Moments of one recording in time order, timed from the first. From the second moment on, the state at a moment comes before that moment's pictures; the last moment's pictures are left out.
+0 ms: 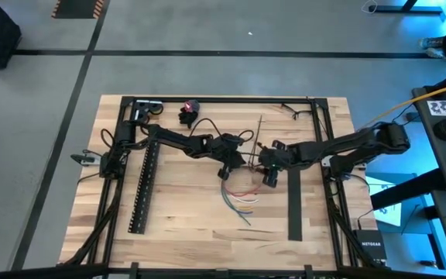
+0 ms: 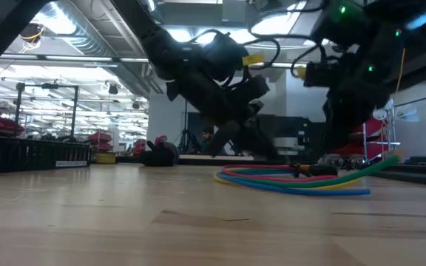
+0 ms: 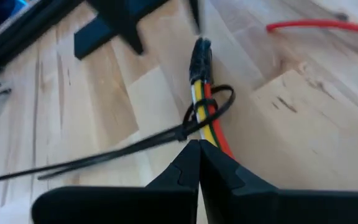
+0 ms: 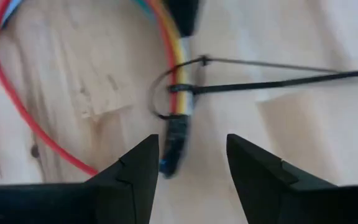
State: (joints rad) left arm 0.14 2.08 1.24 0.20 0.11 0.69; right arm 0.05 1.36 0.65 -0.38 0.17 0.28
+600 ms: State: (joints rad) left arm 0.14 2.08 1.24 0.27 0.04 0.67; right arm 0.05 1.55 0.63 -0.20 0.15 0.26
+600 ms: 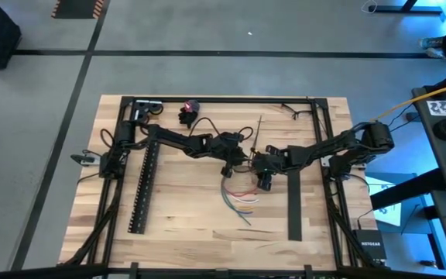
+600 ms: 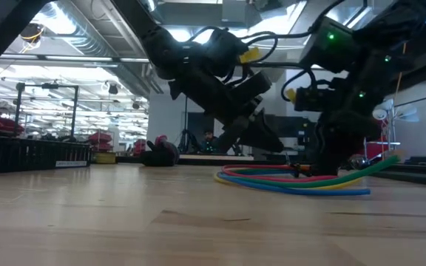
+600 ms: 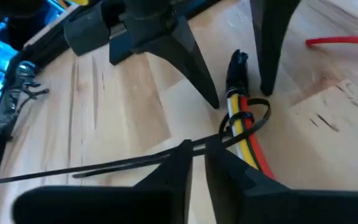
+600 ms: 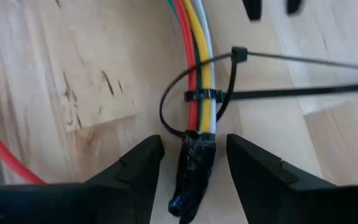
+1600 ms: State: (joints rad) left arm 0.17 2.18 1.24 0.45 0.04 1.17; right arm 0.05 1.56 0.63 -0.09 0.10 0.13
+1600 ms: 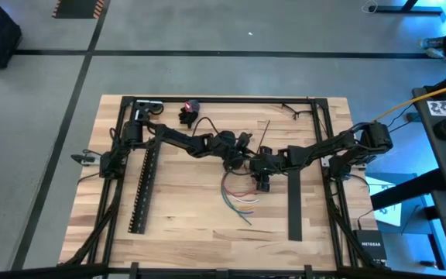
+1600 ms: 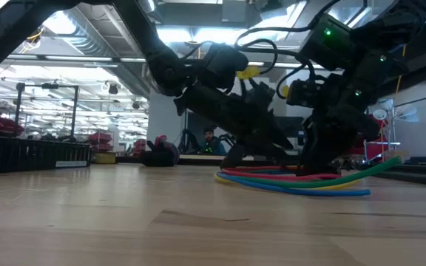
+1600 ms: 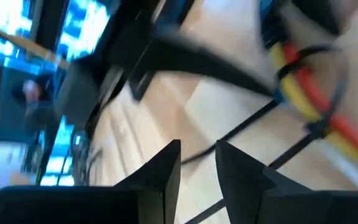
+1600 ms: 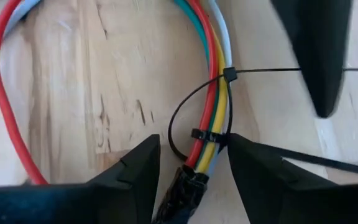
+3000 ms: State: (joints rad) left arm 0.12 2.16 1.24 0.41 0.07 1.00; right arm 0.05 1.56 0.63 -0.07 0.06 0.13
